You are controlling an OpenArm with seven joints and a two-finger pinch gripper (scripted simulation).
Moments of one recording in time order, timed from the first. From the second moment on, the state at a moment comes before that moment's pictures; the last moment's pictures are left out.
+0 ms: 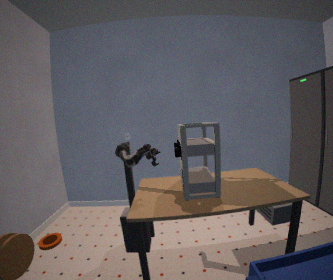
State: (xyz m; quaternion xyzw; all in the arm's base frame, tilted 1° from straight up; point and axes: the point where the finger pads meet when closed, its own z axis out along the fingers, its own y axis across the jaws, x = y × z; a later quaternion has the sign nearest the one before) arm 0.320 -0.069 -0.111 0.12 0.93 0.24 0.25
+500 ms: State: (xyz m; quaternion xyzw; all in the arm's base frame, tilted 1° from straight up) arm 0.328 -0.064 -0.100 0.19 0.89 0.31 0.28
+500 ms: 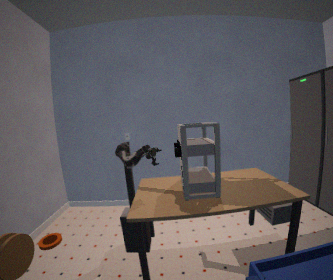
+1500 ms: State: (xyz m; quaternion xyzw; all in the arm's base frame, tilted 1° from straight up) arm 0.355 -0.126 -0.039 0.44 0.62 0.48 0.43
